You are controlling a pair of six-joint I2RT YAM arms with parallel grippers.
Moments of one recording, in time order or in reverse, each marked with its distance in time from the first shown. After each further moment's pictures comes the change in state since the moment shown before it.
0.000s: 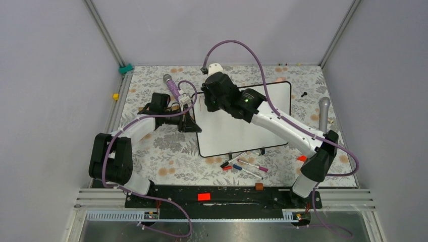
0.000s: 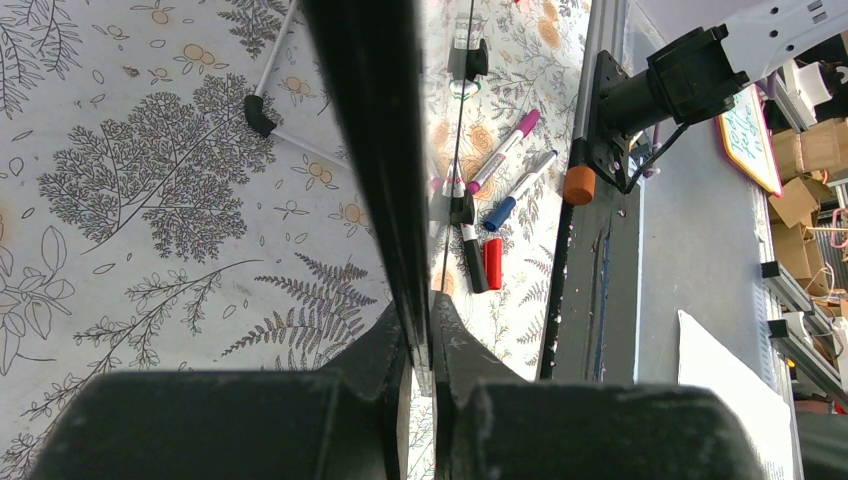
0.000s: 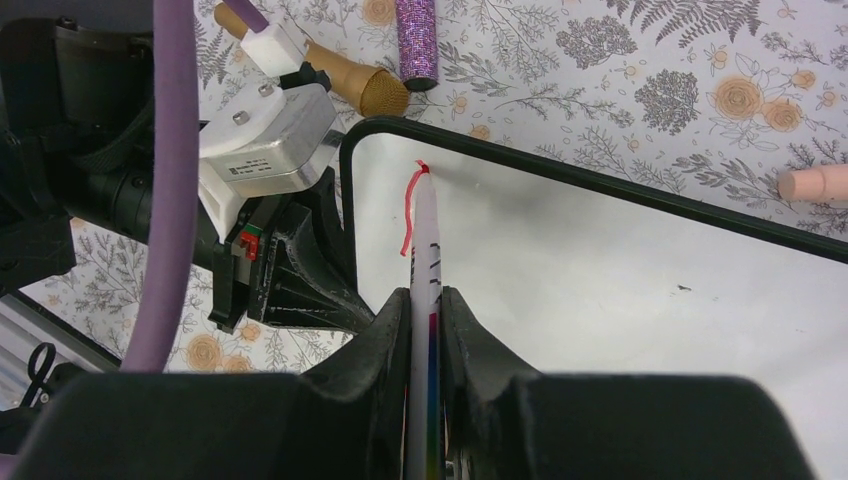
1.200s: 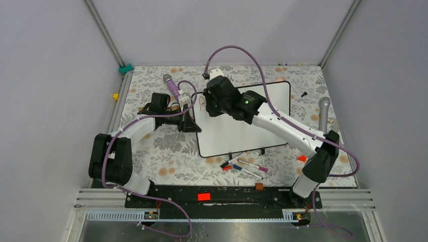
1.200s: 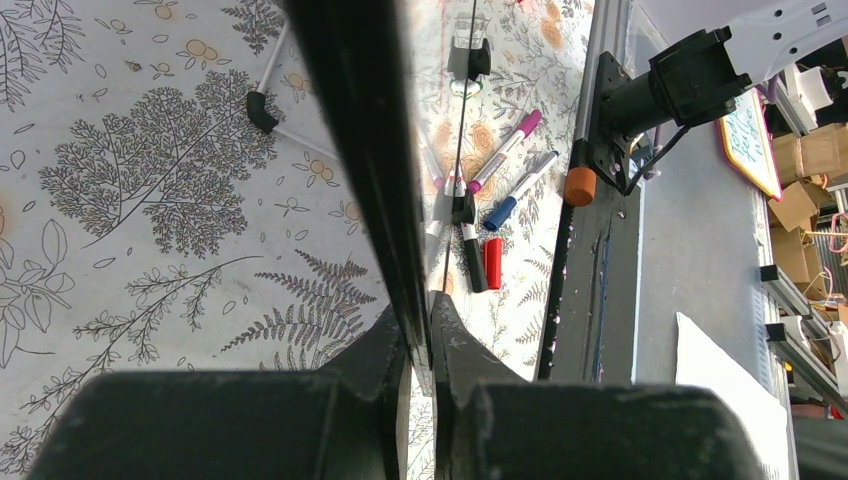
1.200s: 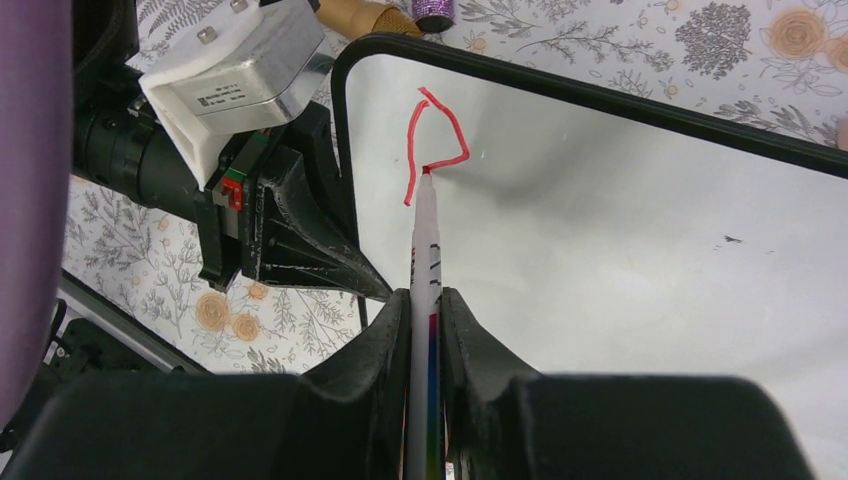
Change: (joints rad) left arm 0.000 -0.005 0.000 -0.006 -0.011 -0.010; right arm -0.009 -0.020 -0.062 -0.029 -0.063 0.043
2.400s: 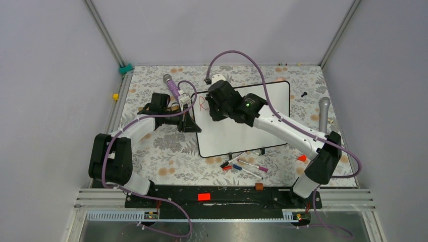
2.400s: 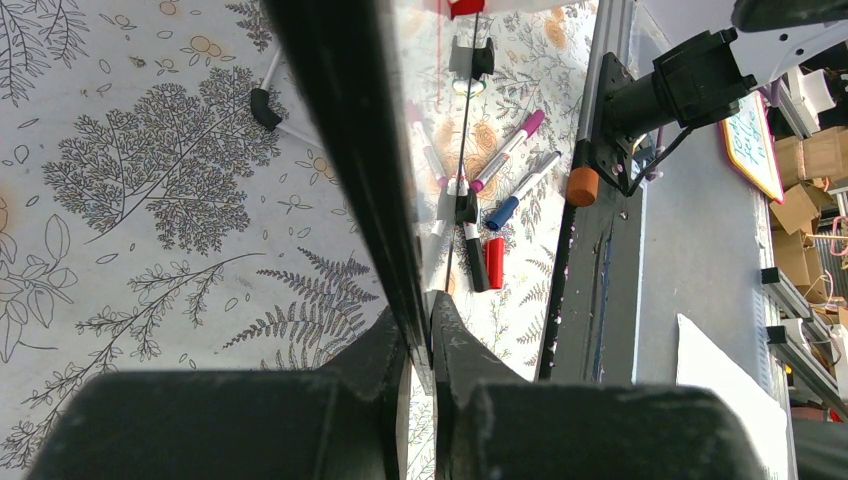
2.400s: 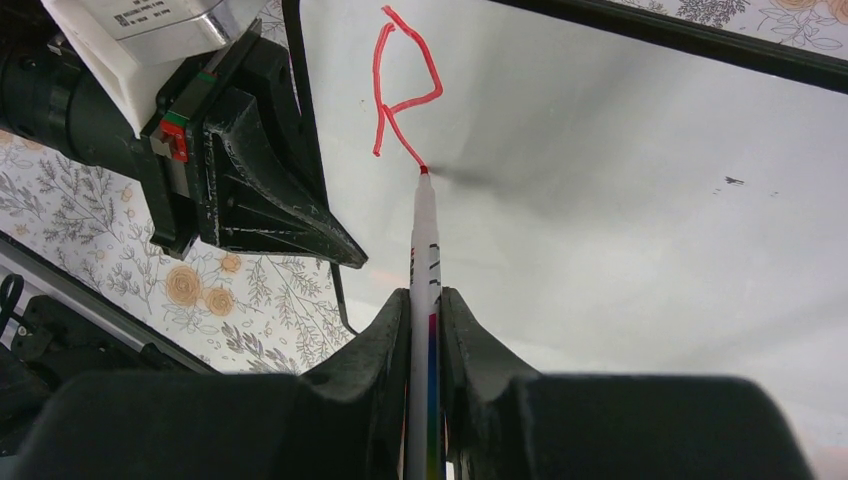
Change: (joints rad) left arm 0.000 0.000 0.000 -0.004 -0.007 -0.002; right arm 0.000 -0.026 -0.069 -0.023 -0.005 0.000
